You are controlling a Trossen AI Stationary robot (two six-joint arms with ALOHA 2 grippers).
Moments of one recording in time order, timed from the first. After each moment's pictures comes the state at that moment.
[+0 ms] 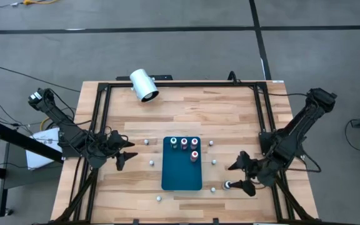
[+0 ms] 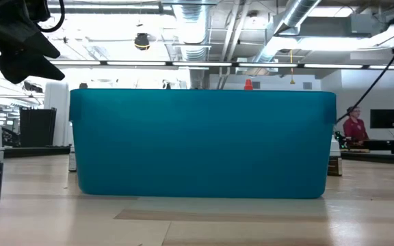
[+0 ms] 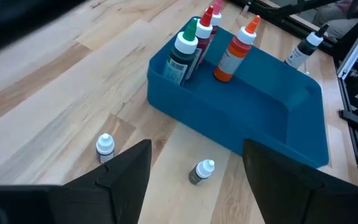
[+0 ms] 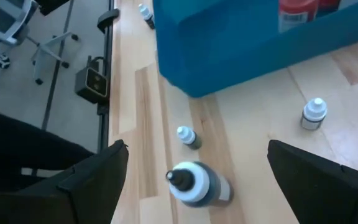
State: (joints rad) left arm -0.73 0.75 0.44 -0.41 -0.77 -0.96; right arm 0.89 1.11 0.62 -0.29 0.45 0.95
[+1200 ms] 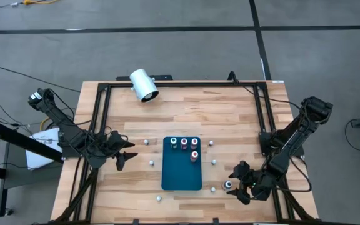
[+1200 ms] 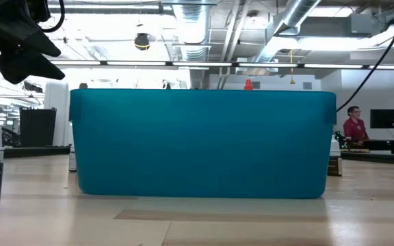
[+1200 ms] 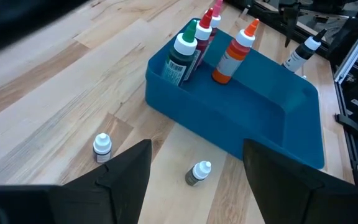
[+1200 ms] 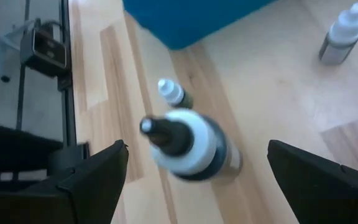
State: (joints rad) left arm -0.73 0.75 0.44 -0.40 -0.77 -0.98; right arm 0.96 1.37 0.62 -0.21 0.46 1.17
